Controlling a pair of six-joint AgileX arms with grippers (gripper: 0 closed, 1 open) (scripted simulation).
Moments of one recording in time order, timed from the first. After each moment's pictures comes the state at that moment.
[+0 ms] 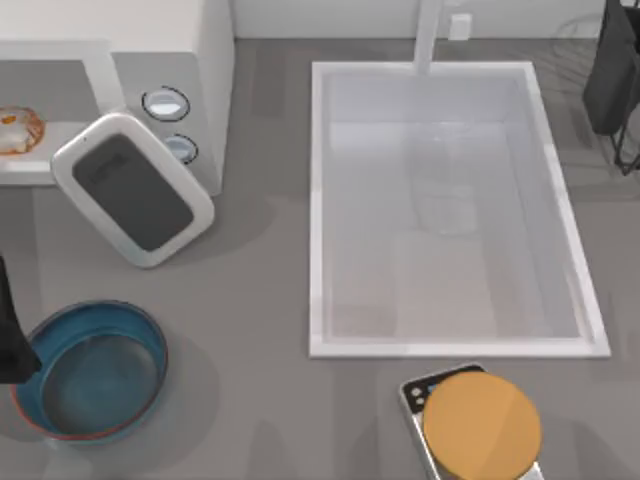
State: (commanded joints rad) left arm 0.00 0.00 0.00 0.00 0.00 0.00; right arm 0.00 0.00 0.00 0.00 0.00 0.00
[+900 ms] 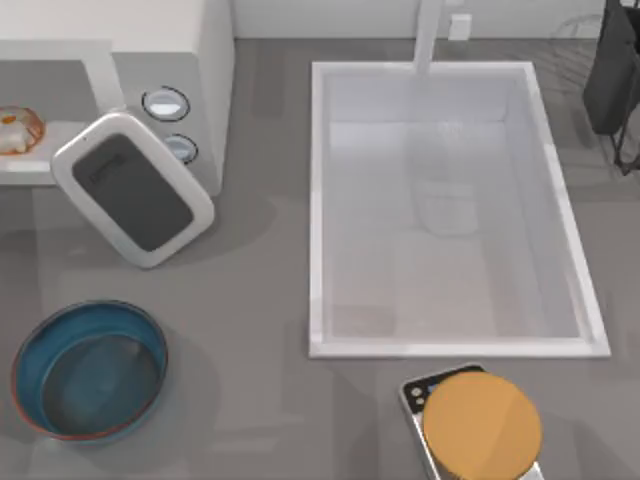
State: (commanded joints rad) left arm 0.12 0.84 0.38 0.39 0.05 0.03; right arm 0.00 0.00 0.00 0.00 0.00 0.00
